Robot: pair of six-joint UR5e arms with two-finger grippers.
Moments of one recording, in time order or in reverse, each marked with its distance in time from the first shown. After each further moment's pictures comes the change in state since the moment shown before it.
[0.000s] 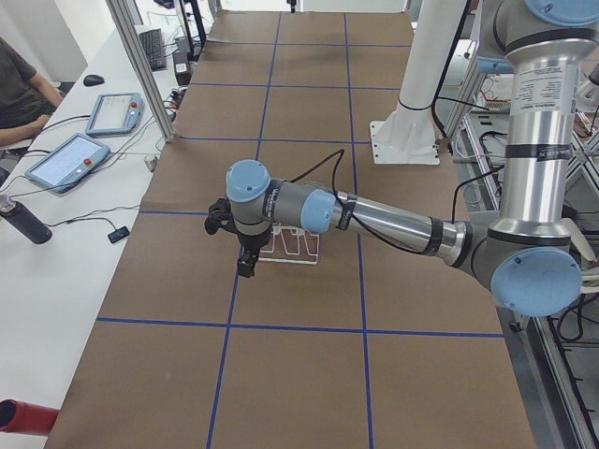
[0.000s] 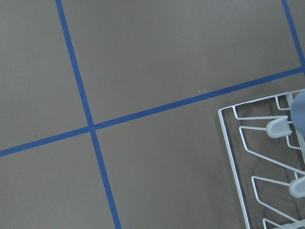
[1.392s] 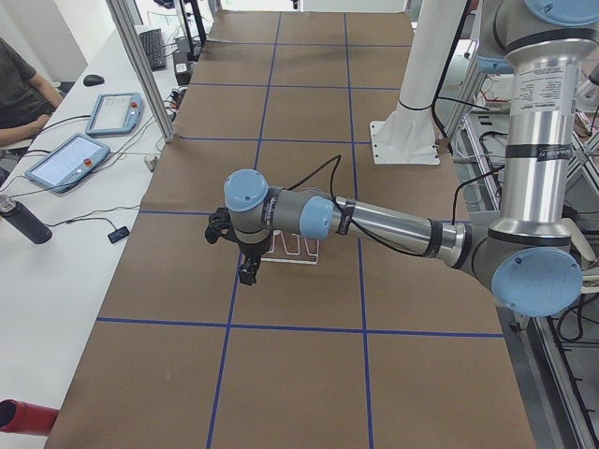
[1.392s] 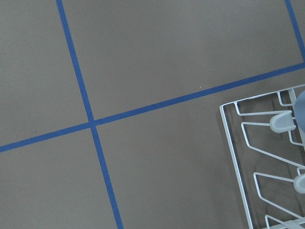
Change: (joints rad) left arm 0.002 0.002 0.055 0.000 0.001 0.003; right arm 0.069 -0.037 -0.002 0.001 0.048 0.001
